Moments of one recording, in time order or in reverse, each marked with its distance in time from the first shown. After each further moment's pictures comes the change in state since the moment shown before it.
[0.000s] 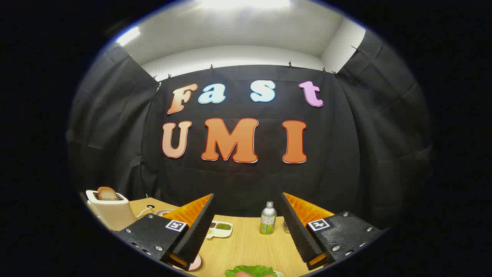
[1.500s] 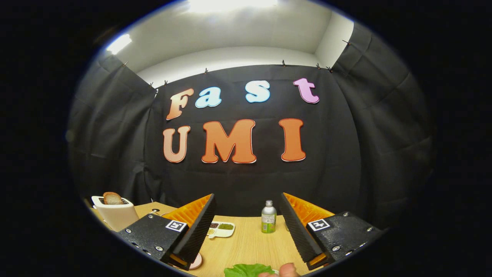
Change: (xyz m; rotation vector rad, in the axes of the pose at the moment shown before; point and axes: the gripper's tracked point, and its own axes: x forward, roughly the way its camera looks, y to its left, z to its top) arm -0.007 -0.026 -0.007 0.050 0.011 -0.001
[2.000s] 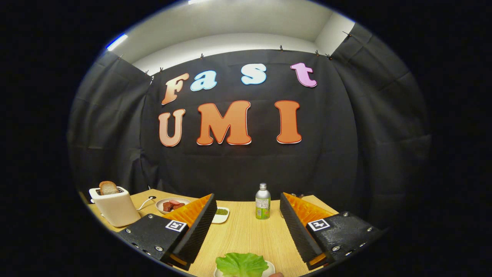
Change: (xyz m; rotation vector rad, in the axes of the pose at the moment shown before) arm -0.006 -0.009 -0.040 -0.014 0.161 0.021
